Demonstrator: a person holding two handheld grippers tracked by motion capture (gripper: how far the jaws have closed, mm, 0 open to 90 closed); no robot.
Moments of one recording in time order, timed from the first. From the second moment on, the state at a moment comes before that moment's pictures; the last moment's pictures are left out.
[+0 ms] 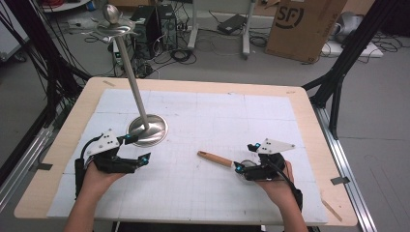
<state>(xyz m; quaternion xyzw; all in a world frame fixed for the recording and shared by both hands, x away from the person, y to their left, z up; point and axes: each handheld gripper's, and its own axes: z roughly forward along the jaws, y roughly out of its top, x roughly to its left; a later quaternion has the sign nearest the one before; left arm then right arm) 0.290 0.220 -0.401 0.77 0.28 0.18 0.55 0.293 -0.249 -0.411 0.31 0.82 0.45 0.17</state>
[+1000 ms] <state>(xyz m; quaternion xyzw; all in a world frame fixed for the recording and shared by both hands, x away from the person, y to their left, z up) 0.292 0.219 -0.404 0.77 0.28 0.17 0.55 0.331 -0.192 -0.416 0.25 0.93 0.26 0.10</state>
